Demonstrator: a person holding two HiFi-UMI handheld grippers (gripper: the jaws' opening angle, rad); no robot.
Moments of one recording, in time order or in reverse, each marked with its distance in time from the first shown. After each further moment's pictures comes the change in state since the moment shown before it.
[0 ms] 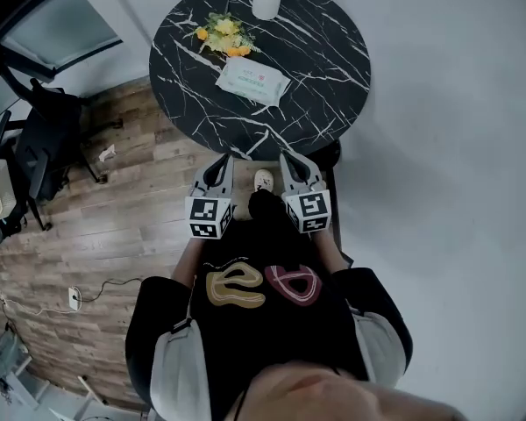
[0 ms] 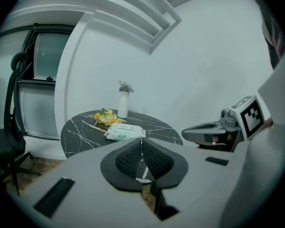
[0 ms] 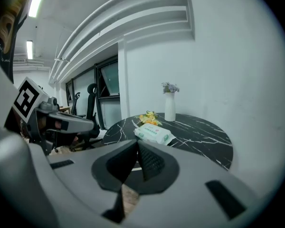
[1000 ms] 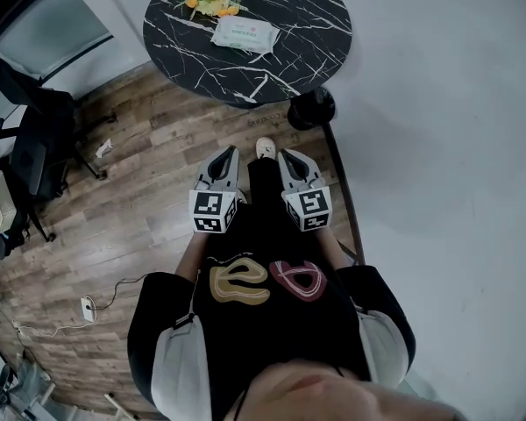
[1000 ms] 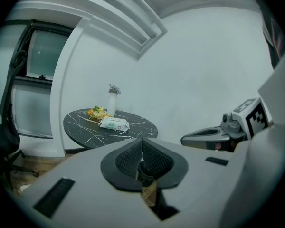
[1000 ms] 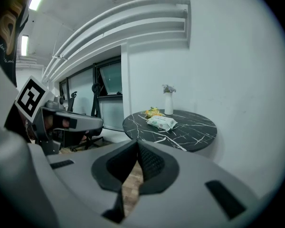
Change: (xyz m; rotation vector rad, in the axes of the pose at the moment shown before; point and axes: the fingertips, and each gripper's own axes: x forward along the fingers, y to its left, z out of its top) left arm -0.145 -0.040 -0.061 0.030 -0.024 -0.167; right arm -0.124 0.141 -0.058 0.042 -0.001 -0.110
